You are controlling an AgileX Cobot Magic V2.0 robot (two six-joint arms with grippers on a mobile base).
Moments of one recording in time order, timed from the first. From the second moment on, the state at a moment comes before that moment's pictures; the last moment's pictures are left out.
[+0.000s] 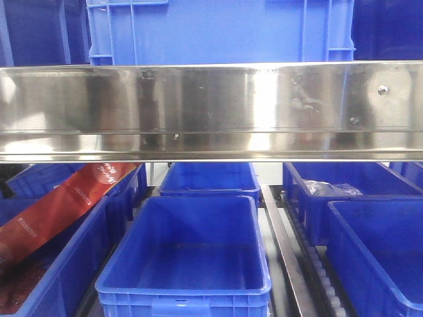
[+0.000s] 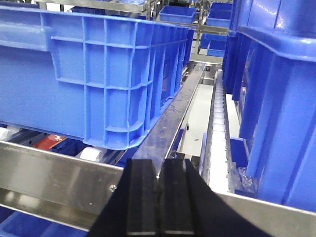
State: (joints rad) left arm -0.05 0.33 -0.28 -0.25 0.08 0.21; right arm 0.25 0.42 -0.37 0.16 0.14 -0.16
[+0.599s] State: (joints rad) left arm -0.04 0.33 -0.28 -0.20 0.08 0.20; right arm 0.25 0.42 -0.37 0.16 0.14 -0.16
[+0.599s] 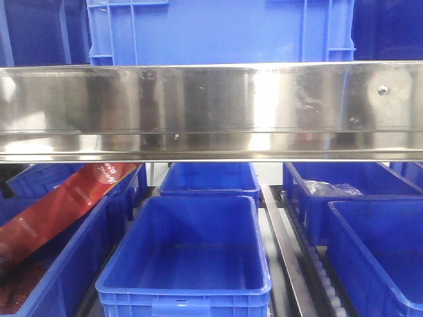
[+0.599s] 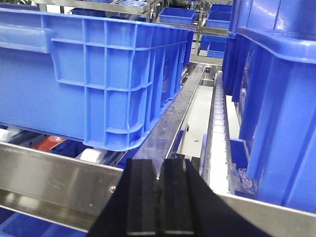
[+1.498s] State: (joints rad) left arm 0.09 0.01 0.00 0.00 0.11 0.05; right arm 0.25 0.42 -0.37 0.16 0.13 -0.16
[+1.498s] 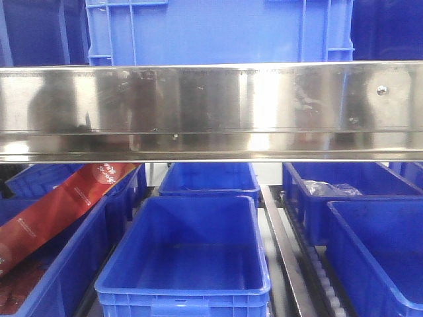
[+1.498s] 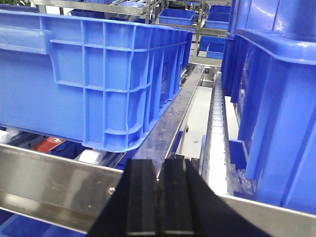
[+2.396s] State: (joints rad) left arm 0.09 0.01 0.00 0.00 0.06 0.05; right arm 0.23 0.41 -0.34 0.16 0.11 -0.16
